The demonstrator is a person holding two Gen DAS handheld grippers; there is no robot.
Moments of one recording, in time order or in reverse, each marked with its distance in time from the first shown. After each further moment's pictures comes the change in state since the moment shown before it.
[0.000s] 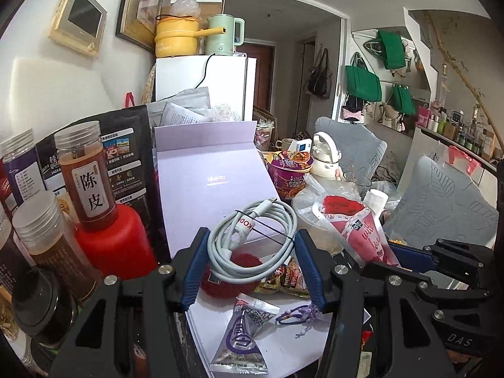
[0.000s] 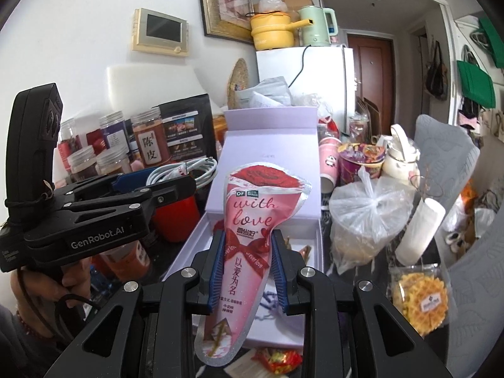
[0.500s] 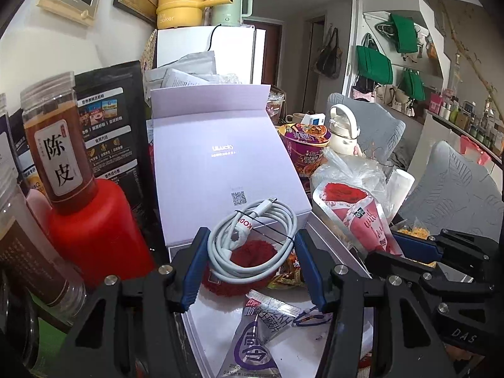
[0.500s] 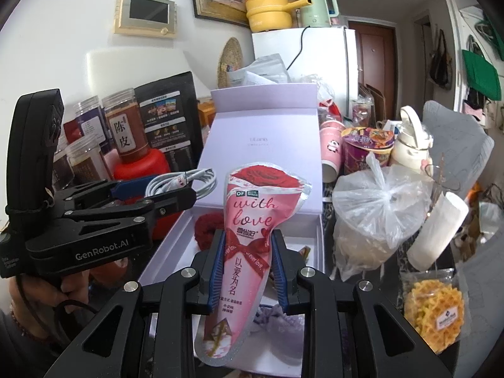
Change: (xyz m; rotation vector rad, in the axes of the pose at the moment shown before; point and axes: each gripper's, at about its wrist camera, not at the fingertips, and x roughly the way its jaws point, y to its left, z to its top) left arm 0.061 0.013 -0.013 -0.018 0.106 0.021; right arm 0.056 -0.022 -0.003 0.012 0.068 0.009
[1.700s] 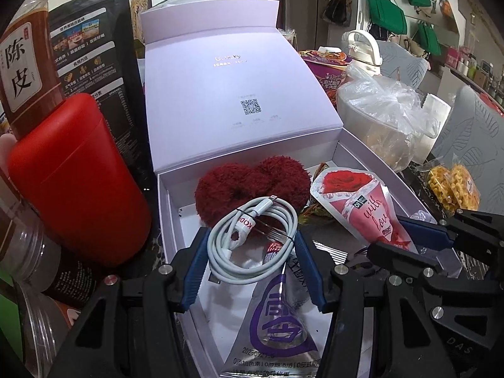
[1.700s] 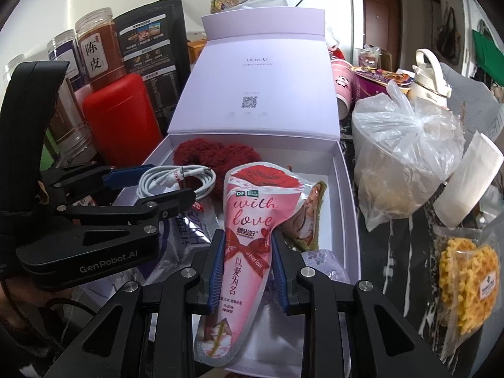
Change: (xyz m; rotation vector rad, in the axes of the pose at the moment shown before) left arm 0.063 0.005 -0.055 0.050 0.228 0.077; right arm 0.065 0.003 -0.048 -0.007 0.200 -0.035
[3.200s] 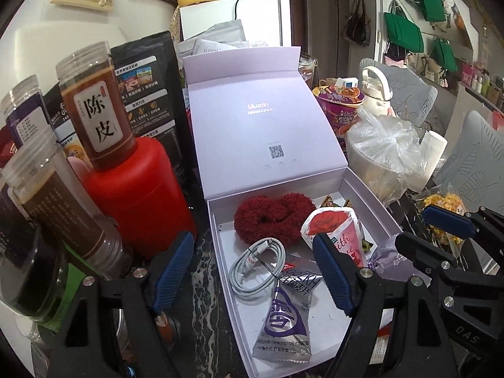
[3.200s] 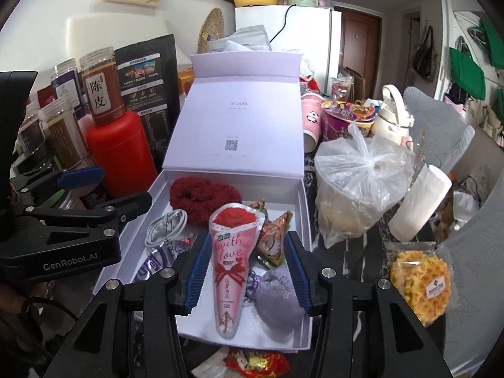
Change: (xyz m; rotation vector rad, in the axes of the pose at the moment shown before) left arm -0.074 0.003 0.018 -0.045 -0.072 0.107; right arm -0.064 0.011 0.019 0.002 -0.098 -0.118
